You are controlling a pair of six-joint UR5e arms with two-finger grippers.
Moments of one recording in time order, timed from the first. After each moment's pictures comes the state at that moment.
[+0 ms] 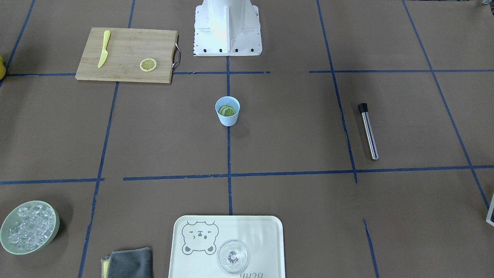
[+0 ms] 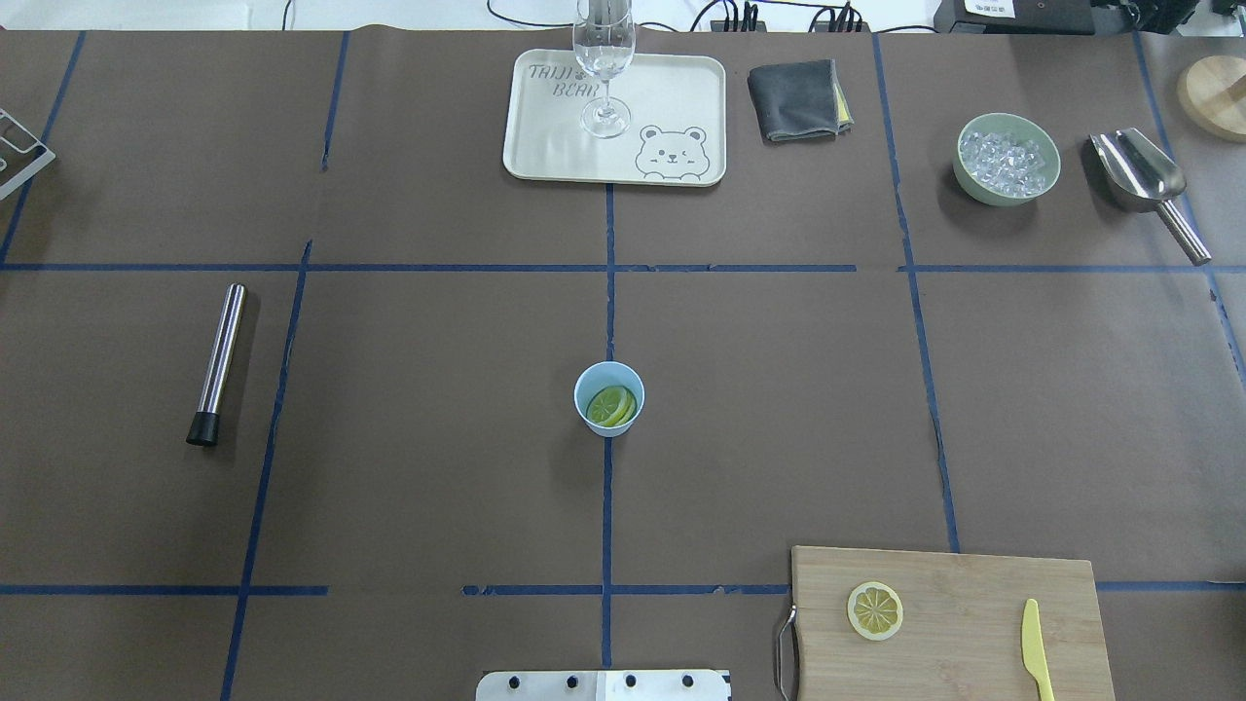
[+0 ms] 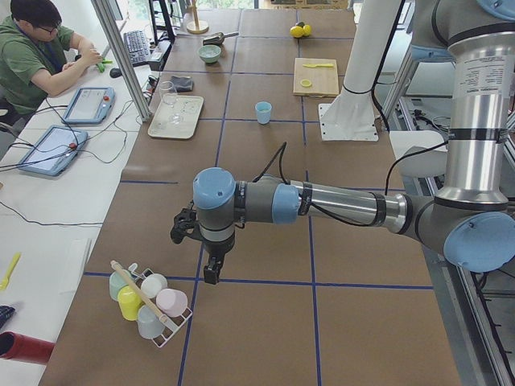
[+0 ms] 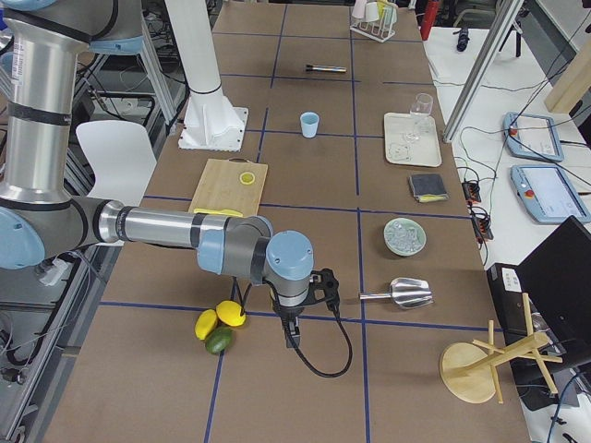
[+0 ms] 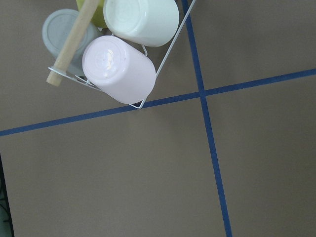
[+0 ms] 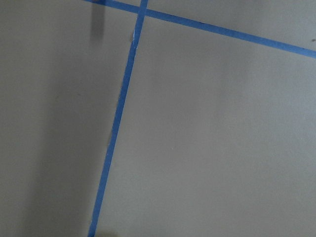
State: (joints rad) left arm -1.63 -1.55 -1.74 -1.47 -2.28 0.21; right arm 1.66 -1.79 1.75 -1.64 2.29 -0.36
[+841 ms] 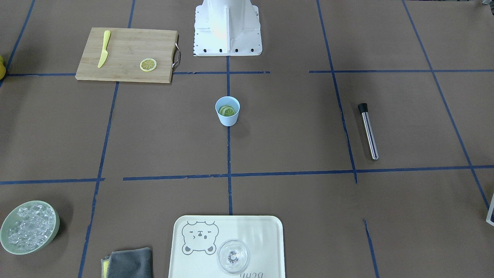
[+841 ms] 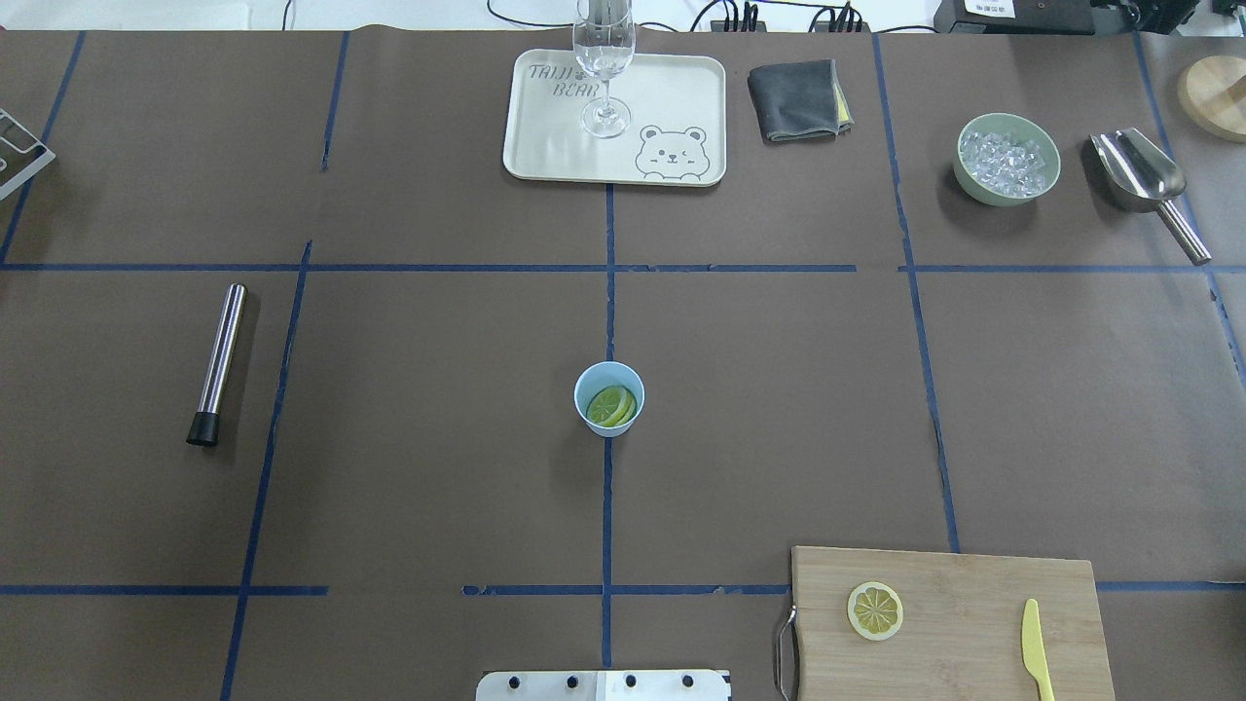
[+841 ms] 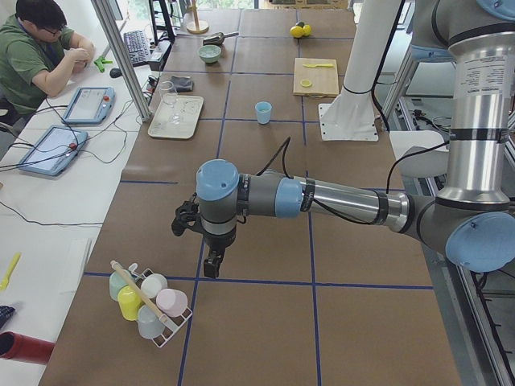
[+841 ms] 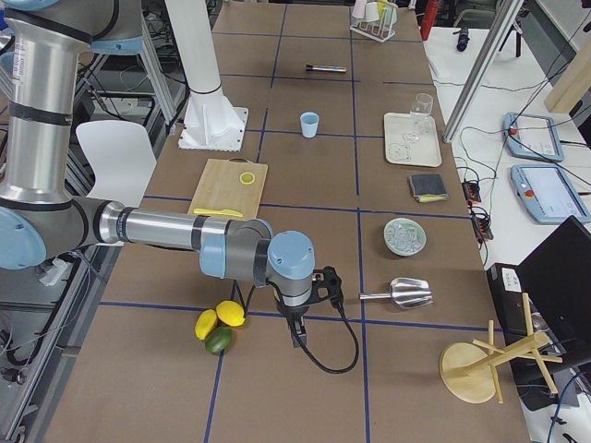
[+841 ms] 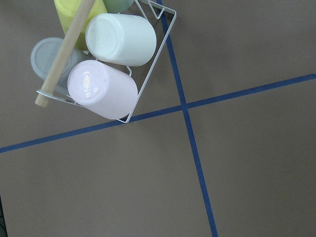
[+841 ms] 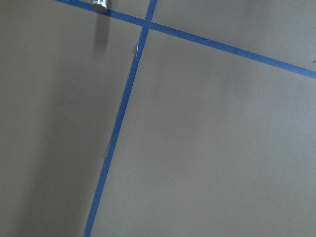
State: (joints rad) left arm -1.63 -1.54 -1.77 -1.47 -2.27 0.22; right arm 1.65 -1.78 1.73 -1.56 2.29 -0.35
